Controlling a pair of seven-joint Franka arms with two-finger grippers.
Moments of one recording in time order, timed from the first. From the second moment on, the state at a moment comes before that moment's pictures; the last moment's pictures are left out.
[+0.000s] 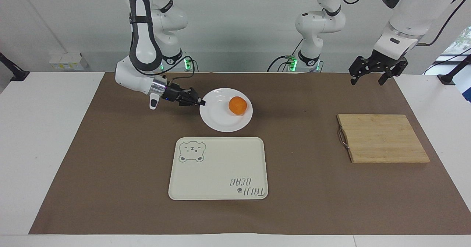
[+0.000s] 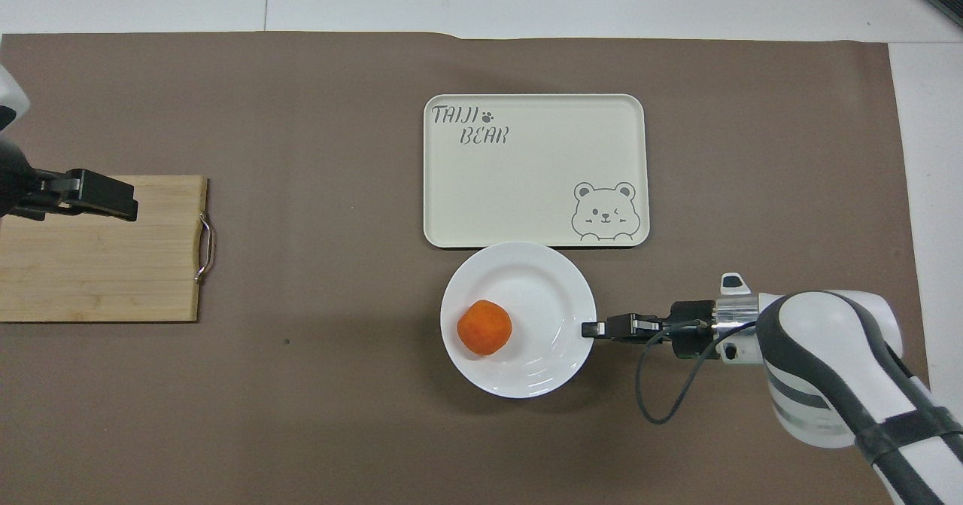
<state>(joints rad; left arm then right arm) 0.02 0.00 -0.12 -1.54 -0.01 1.54 -0.03 0.12 -0.01 -0.07 -2.38 1.23 2.02 -0.58</state>
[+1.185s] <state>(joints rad) 0.02 0.00 -0.12 -1.54 -0.01 1.54 -0.03 0.08 0.53 -0.06 -1.72 1.23 2.05 -0.39</state>
